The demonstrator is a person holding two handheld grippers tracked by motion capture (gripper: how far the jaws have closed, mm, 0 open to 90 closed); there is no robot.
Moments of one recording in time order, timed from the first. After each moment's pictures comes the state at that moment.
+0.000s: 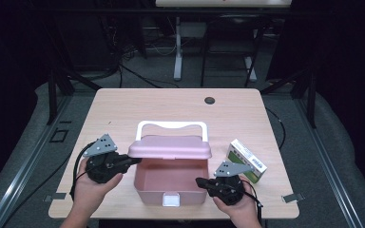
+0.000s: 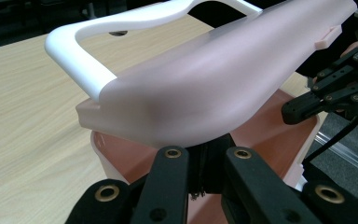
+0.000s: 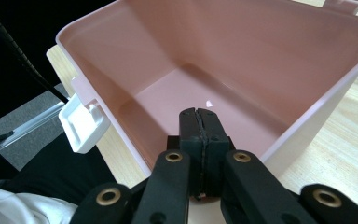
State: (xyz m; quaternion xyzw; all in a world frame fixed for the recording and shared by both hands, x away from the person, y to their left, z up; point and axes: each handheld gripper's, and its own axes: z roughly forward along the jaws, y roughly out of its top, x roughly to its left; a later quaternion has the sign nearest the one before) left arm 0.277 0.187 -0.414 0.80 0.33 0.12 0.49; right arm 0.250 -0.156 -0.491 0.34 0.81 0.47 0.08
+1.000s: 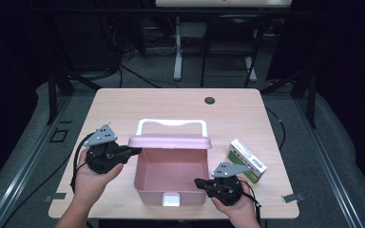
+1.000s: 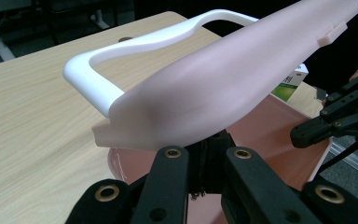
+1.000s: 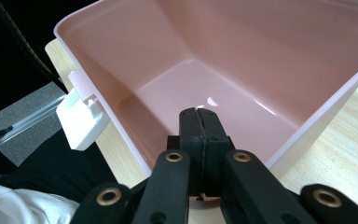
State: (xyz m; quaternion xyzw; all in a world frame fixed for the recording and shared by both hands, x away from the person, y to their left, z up) left arm 0.292 0.185 -0.400 0.79 0.34 0.13 0.49; right arm 0.250 -0.153 -0.494 0.34 0.81 0.47 0.08
